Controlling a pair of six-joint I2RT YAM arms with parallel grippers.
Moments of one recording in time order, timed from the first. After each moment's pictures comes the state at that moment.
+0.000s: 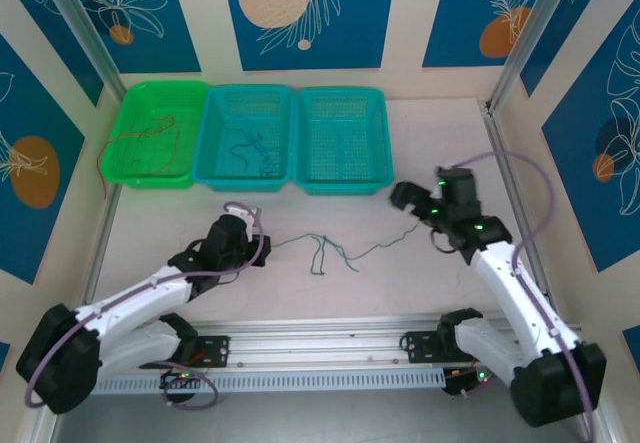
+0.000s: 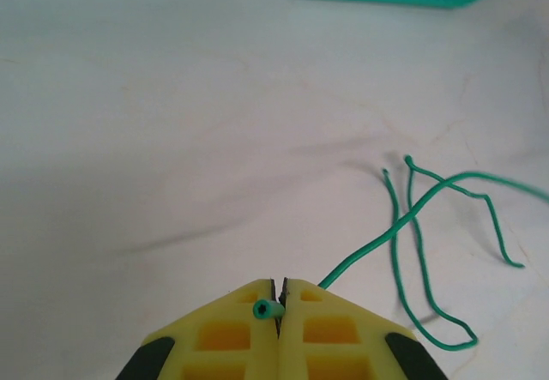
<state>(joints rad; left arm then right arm) -0.64 0.98 0.43 -0.15 -0.01 -0.52 0.10 0.92 0.76 -0.58 -0.12 0.66</state>
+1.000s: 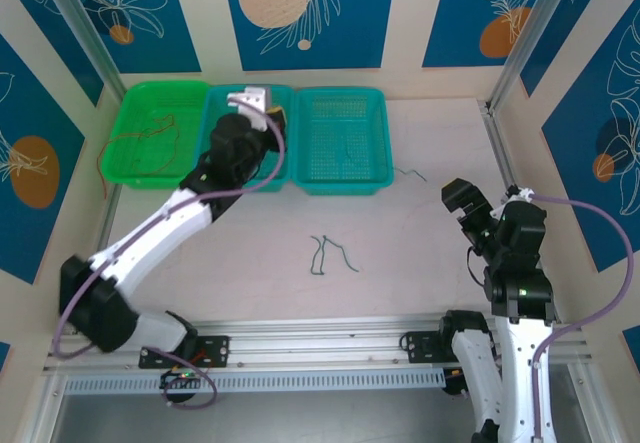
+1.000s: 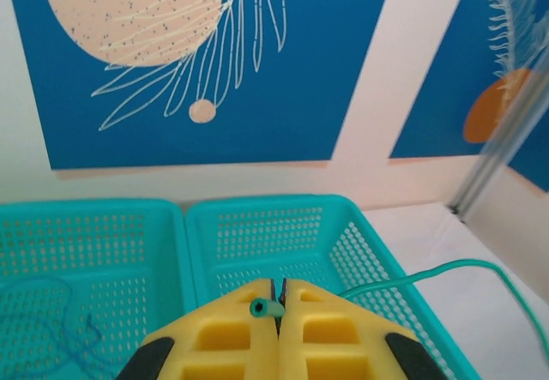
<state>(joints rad) -0.58 1.46 1.29 0.03 -0.22 -0.22 -0.09 0.51 0.84 -0.74 -0.18 0.84</state>
